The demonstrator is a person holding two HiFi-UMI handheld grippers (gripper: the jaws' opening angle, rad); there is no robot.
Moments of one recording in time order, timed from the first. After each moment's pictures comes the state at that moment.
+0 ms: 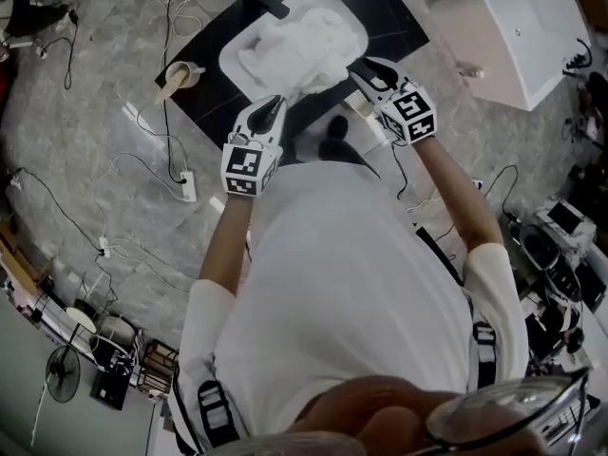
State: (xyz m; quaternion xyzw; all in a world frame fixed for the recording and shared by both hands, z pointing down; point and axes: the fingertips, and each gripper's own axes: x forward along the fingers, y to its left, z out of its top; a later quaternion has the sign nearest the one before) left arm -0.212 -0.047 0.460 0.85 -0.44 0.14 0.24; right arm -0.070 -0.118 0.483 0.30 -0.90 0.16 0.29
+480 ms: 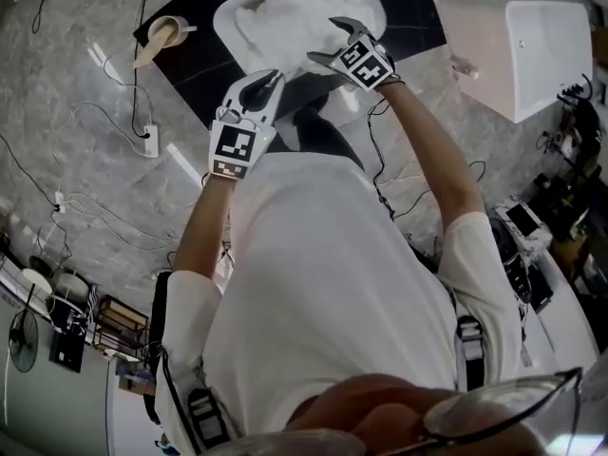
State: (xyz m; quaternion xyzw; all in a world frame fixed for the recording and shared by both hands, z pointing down) left arm -0.244 -0.065 0.515 0.84 -0.45 0.15 0.26; right arm -0.173 -0.133 0.656 0.08 -0.86 0.13 0.48
